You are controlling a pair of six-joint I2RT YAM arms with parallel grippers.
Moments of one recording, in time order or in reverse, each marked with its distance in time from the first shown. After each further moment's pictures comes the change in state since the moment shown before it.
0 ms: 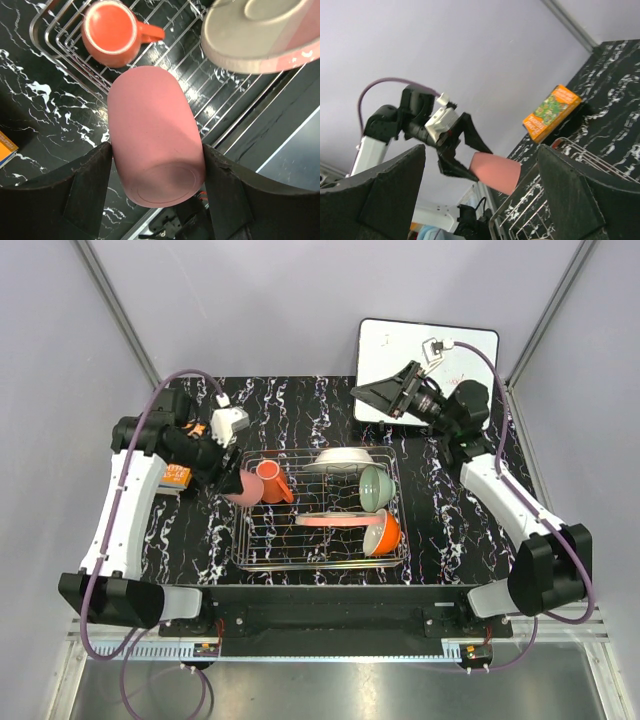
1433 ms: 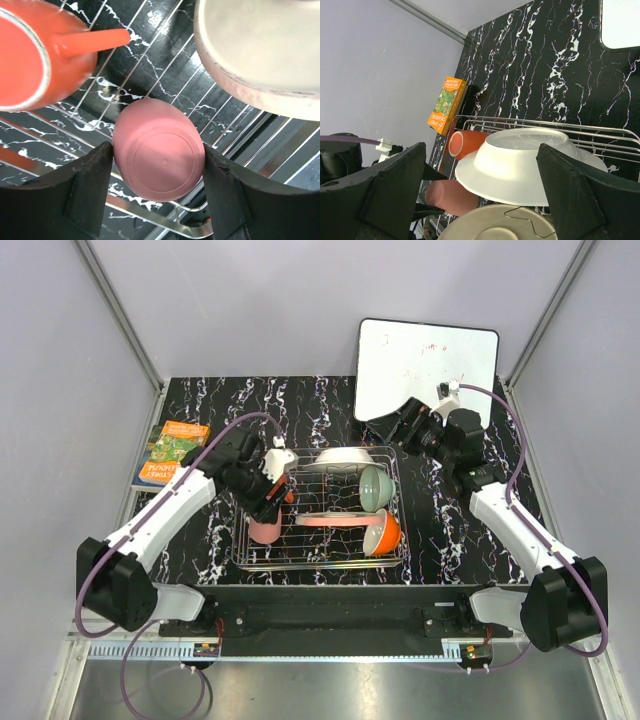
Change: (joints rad) left arm -0.348 0.033 -0.382 0.370 -0.206 -0.167; right arm 0.000 -0.194 -0.226 -0.435 0.398 -0.289
